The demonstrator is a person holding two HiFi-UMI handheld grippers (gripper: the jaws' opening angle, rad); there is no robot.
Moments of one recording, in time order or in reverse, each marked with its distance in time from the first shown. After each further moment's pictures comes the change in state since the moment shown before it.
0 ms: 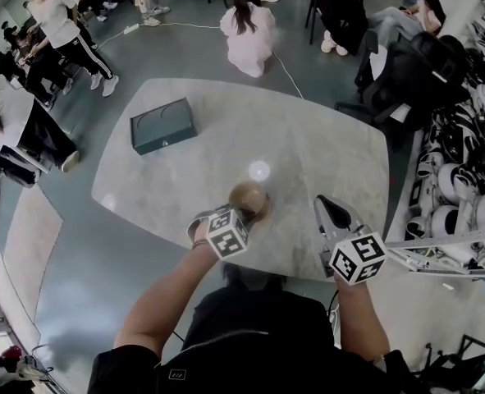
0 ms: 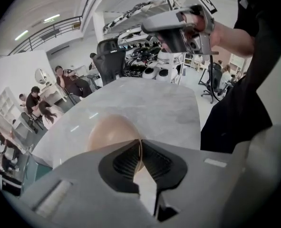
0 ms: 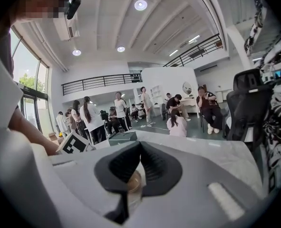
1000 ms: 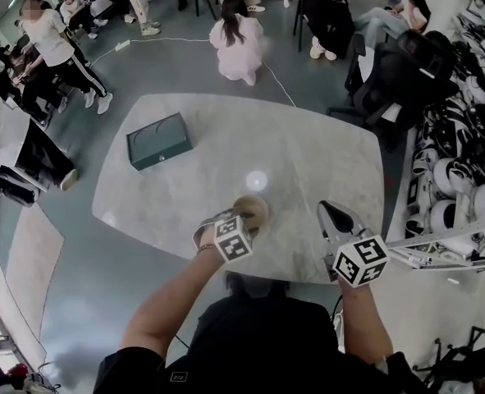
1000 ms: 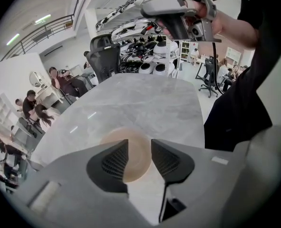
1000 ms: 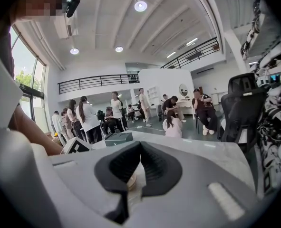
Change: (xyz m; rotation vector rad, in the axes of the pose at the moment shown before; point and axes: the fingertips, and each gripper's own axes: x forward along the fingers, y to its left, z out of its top) left arm 0.020 -0.002 -0.001 0.056 0.043 -0.023; right arm -0.018 -0.010 0.005 -0.003 -0.009 -0.048
